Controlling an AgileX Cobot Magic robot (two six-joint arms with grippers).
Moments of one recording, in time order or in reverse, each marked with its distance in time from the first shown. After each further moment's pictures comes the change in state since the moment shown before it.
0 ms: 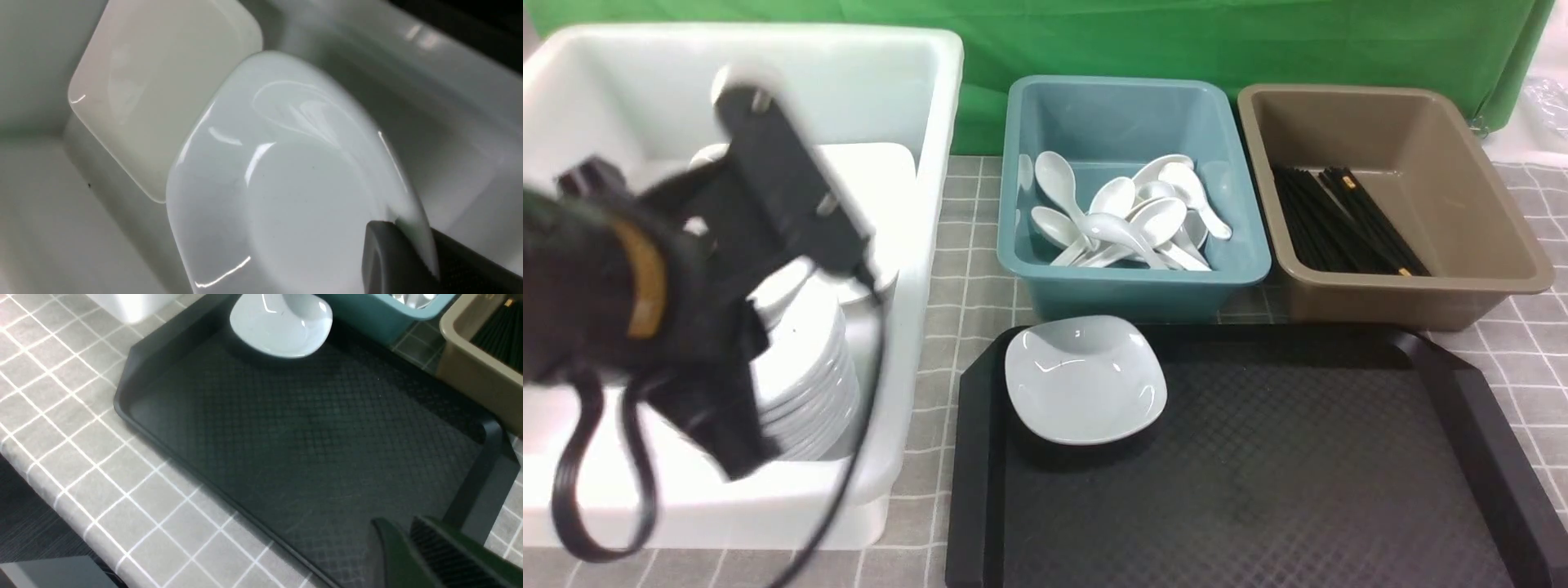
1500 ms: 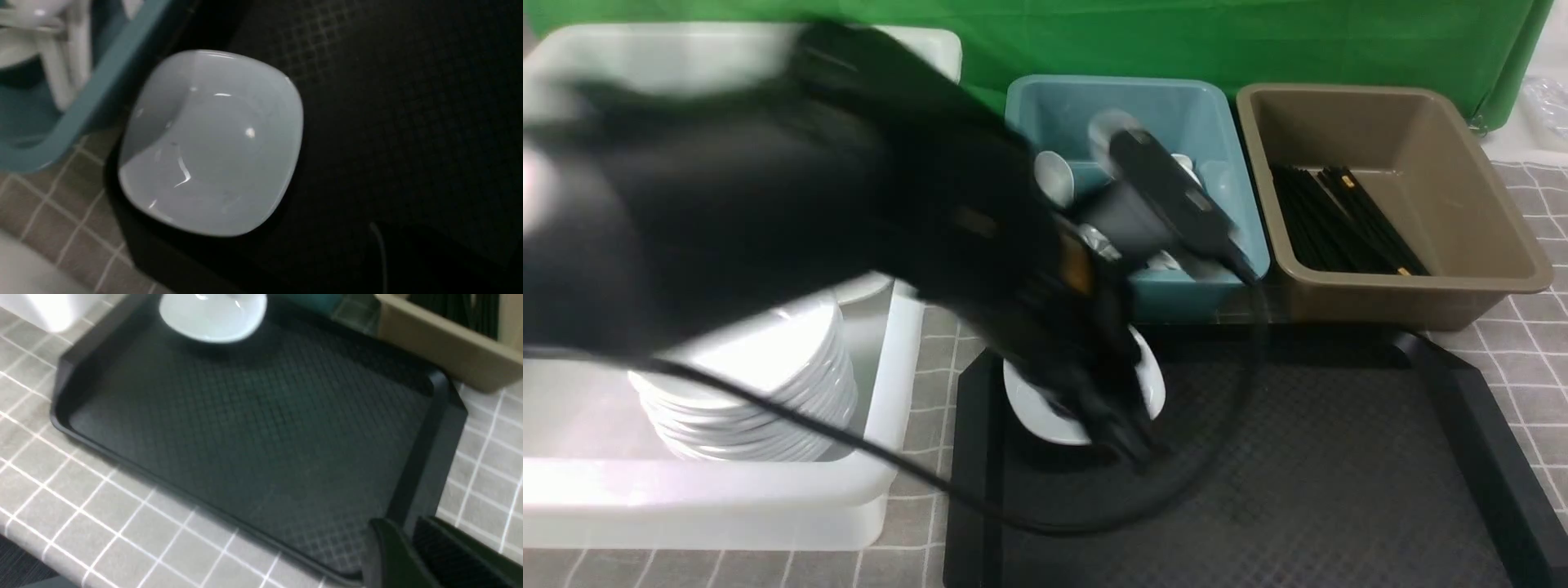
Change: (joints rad) right arm 0.000 0.000 0.000 -0.122 0.080 0.190; left arm -0.209 0.546 -0.421 -0.415 -0.075 -0.002
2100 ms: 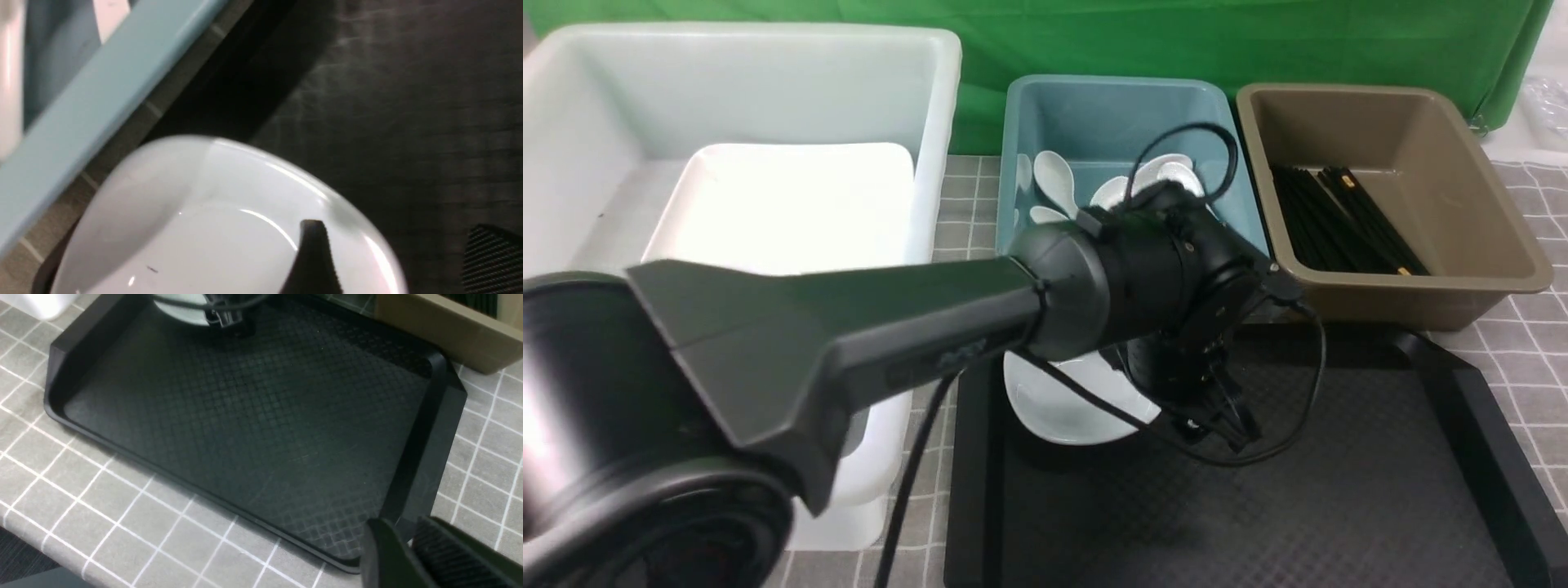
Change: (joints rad) right arm 0.000 0.000 0.000 0.000 0.014 0.001; left arm 0.006 0.506 -0.342 0.158 -0.018 -0.290
